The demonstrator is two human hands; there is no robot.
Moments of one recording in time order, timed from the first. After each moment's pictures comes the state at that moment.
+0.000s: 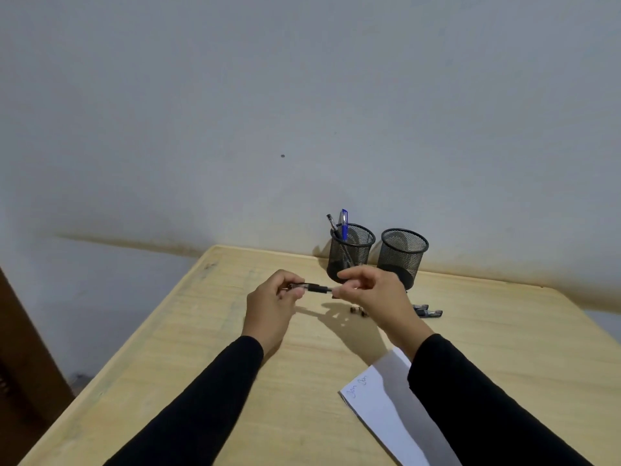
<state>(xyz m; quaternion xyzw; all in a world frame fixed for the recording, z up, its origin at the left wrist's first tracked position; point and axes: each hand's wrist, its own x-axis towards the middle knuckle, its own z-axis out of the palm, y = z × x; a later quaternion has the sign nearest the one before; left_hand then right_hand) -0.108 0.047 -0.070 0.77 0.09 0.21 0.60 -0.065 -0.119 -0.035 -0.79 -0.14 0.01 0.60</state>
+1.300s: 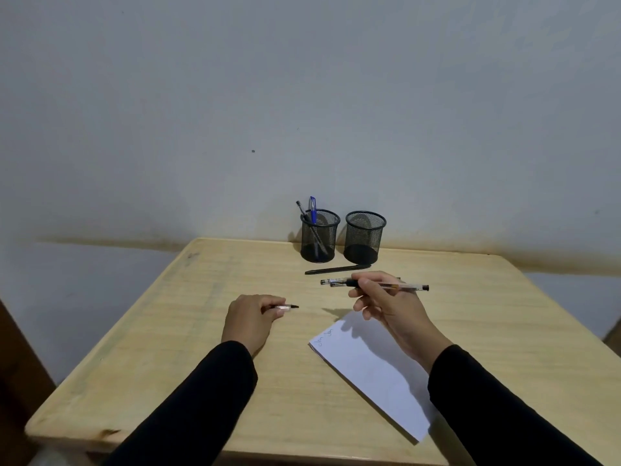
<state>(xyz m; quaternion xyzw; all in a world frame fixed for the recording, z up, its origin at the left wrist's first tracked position) -0.152 0.033 -0.102 0.89 0.11 0.14 0.41 -0.138 -0.193 -0.052 -0.64 -0.12 0.05 0.75</state>
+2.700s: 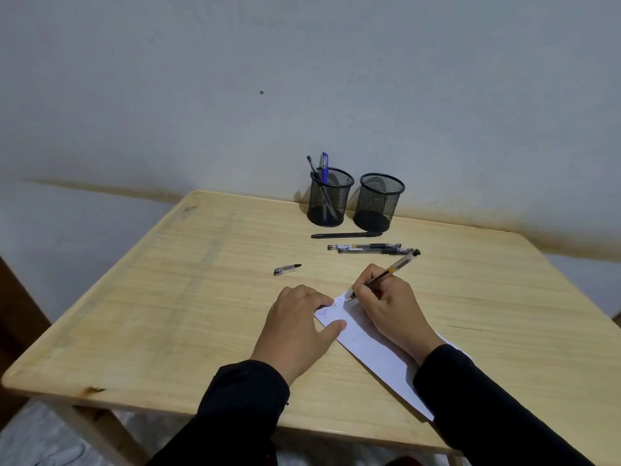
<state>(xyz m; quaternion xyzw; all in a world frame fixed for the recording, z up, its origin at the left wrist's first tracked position) -0.195 -0.031 -0.112 0.93 -0.02 0.14 0.33 -0.133 -0.182 -0.098 -0.85 -0.18 -0.05 0.49</state>
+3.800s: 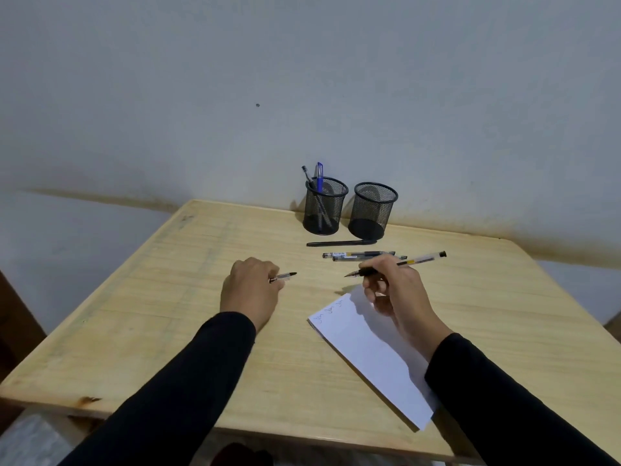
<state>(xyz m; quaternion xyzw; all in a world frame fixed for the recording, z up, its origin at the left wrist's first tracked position) -0.152 0.019 -0.094 0.95 0.14 0.14 0.25 -0.134 -0.186 -0.060 -0.70 -0.06 0.03 0.71</state>
